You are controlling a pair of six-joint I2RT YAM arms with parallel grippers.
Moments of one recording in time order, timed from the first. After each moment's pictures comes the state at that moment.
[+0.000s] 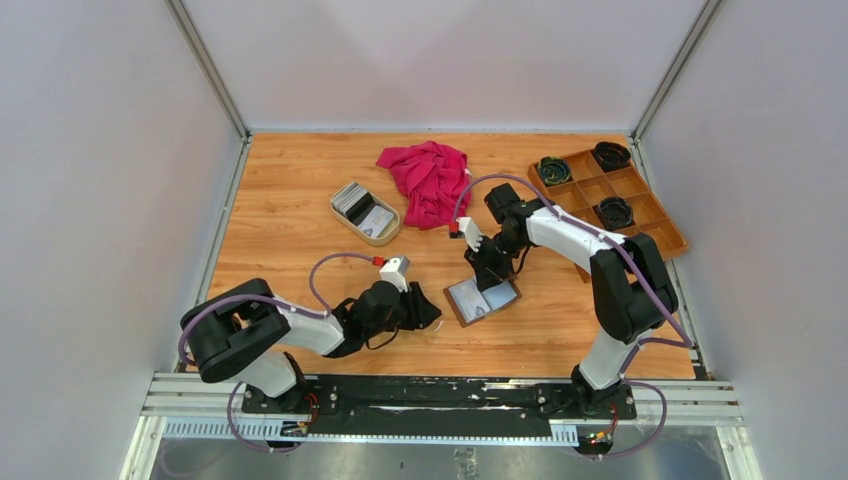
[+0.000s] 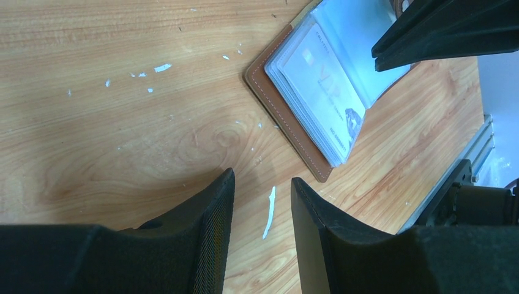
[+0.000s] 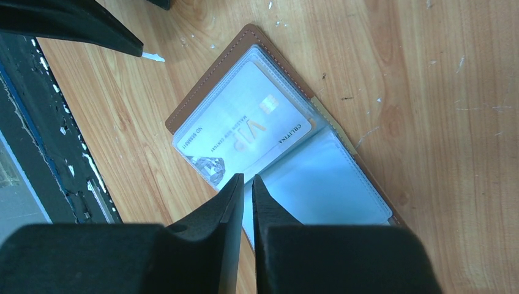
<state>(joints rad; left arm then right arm) -0.96 1.49 0.29 0.71 -0.10 -0.86 0.48 1.71 1.15 -0.82 -0.60 -0.65</state>
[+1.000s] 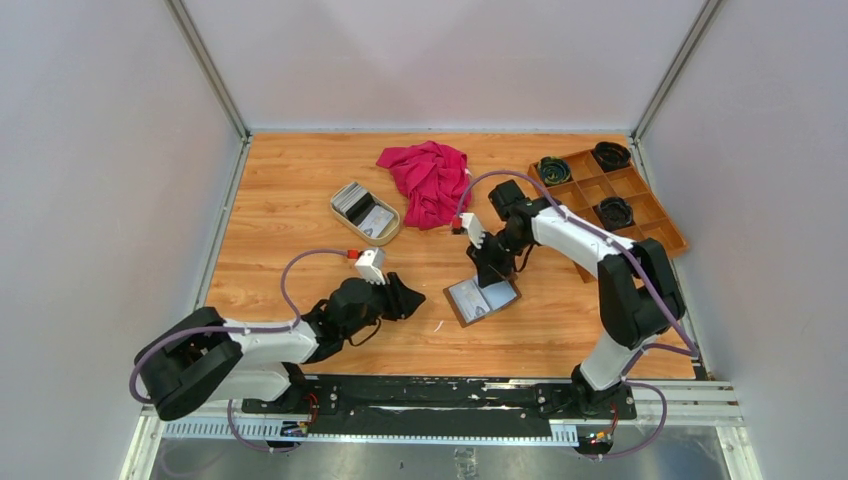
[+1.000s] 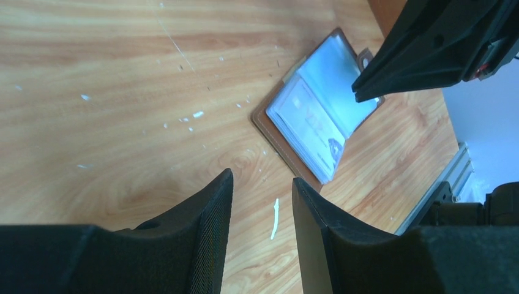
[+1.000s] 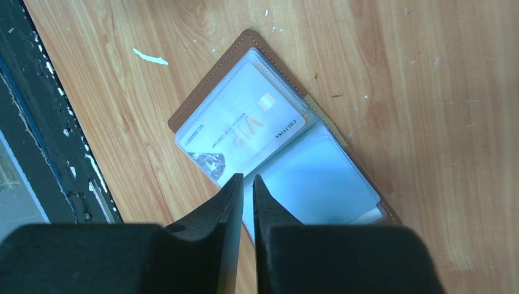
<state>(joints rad) -0.88 1.24 0.20 0.69 -0.11 -0.78 0.47 1.69 1.15 -0.82 -0.60 -0.65</state>
